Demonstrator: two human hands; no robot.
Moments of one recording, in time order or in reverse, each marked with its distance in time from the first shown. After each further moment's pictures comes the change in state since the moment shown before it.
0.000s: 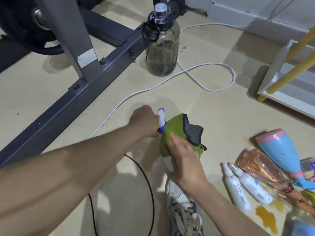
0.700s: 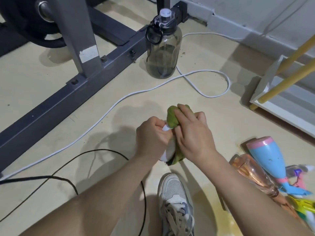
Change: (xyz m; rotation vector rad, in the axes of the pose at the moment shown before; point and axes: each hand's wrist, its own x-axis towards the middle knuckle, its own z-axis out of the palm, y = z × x) left_hand -0.046 -0.012 0.042 -0.310 0.280 0.203; right_hand 0.048 -0.033 -0.096 -0.189 0.126 -0.007
